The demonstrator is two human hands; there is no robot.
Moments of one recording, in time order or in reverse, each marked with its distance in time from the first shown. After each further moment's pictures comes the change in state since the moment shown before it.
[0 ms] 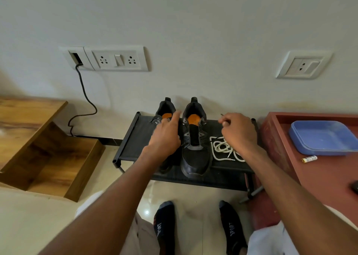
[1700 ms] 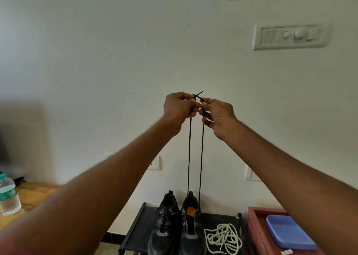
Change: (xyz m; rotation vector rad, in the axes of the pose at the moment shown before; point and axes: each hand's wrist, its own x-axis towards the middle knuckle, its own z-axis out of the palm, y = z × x) left_hand -0.082 0.198 -0.341 -1.050 0.532 0.345; right_hand -0.044 -0.284 -0.282 1.135 0.089 -0.134
